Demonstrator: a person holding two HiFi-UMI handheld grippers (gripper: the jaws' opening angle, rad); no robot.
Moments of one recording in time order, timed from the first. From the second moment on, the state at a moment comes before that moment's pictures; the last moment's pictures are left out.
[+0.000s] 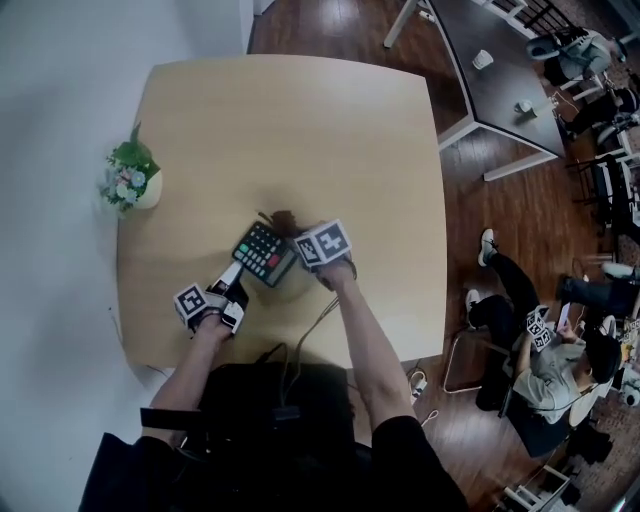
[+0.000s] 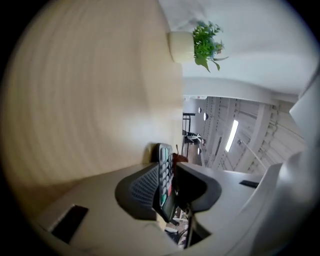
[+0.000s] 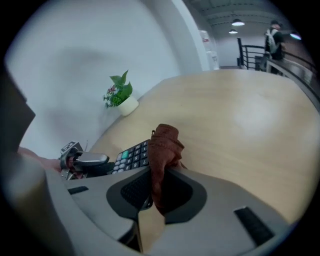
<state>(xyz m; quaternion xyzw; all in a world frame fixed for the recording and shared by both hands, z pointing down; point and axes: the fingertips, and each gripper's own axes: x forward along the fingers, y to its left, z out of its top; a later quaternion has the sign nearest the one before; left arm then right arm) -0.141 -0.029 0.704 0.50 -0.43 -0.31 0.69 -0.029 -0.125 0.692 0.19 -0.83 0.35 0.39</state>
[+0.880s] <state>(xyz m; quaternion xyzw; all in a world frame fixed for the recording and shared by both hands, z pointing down) -0.124 -0.028 0.677 0.67 -0.35 -0.15 0.64 -0.001 -0.157 0.682 0.35 -0.79 0.46 0.19</state>
